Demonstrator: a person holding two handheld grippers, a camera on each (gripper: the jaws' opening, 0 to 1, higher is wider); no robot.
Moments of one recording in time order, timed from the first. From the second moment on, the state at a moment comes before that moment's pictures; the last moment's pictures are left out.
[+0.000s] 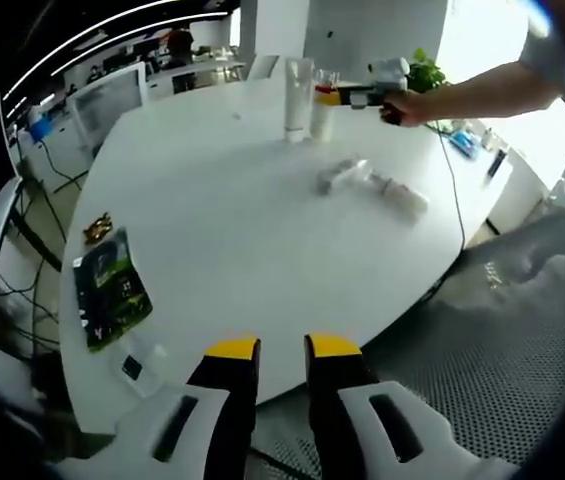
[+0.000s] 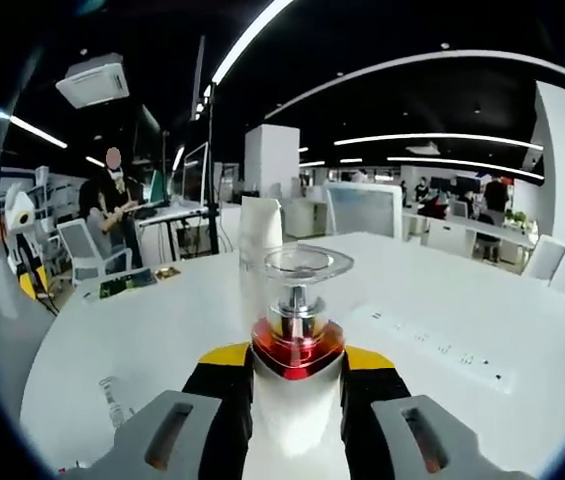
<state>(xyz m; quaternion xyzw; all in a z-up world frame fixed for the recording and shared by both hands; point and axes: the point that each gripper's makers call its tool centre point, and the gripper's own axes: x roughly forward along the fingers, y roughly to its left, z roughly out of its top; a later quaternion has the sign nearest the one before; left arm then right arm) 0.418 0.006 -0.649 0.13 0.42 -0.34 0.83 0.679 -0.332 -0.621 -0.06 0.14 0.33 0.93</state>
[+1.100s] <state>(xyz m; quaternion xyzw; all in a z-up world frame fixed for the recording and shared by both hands) 0.418 0.009 -0.648 0.13 0.42 -0.34 0.83 0.672 -0.335 -0.656 -0.11 0.25 0.35 0.89</state>
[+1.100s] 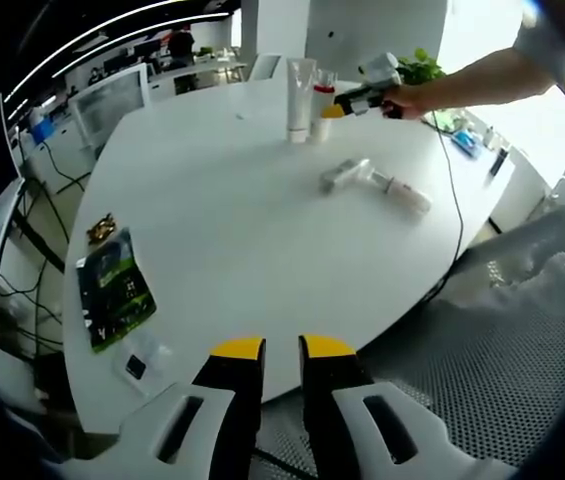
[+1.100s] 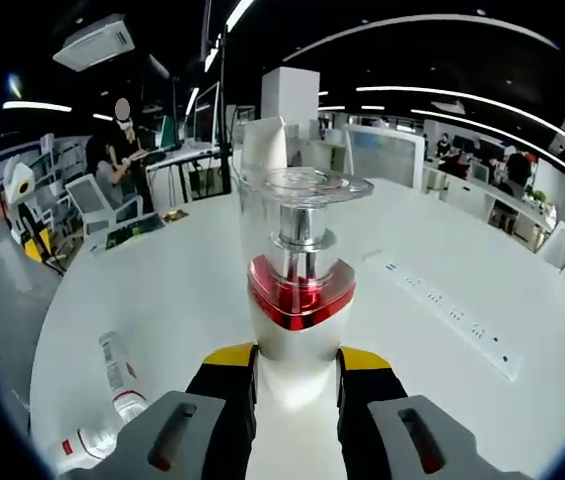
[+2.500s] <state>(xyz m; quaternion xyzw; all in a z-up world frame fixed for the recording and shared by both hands) 0.414 0.004 -0.647 0.12 0.41 -0.35 0.83 0.547 -0.276 -0.680 -0.22 0.38 0.45 0.78</state>
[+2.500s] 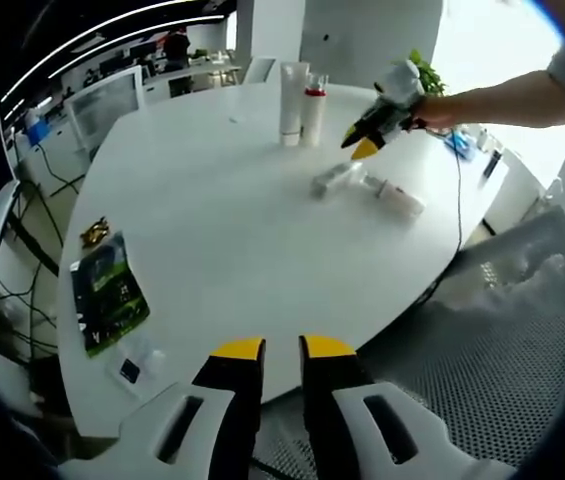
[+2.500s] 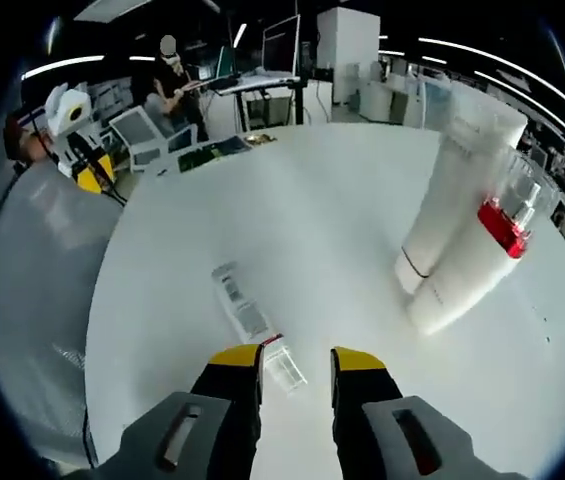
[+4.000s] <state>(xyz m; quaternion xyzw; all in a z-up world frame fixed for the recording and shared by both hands) 0.420 -0.019 -0.624 0.05 0.37 -0.38 0.85 0.479 -0.161 -0.599 -0.55 0.16 0.55 0.61</state>
